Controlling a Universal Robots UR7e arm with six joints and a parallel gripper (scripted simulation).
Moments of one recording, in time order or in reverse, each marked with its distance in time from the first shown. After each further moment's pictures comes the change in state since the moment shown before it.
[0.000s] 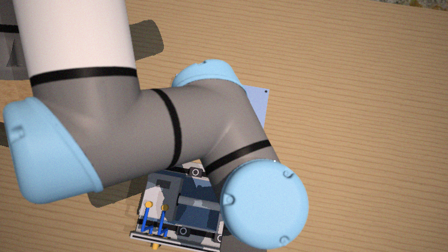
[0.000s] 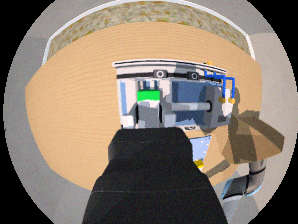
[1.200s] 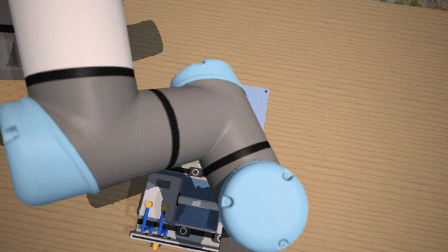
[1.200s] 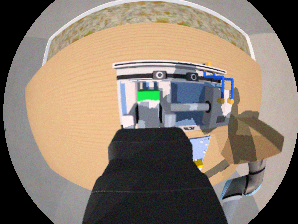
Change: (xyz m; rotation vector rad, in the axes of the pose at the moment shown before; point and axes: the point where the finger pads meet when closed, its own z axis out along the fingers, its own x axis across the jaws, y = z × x) arm 0.001 -0.002 -0.003 0.000 0.000 0.000
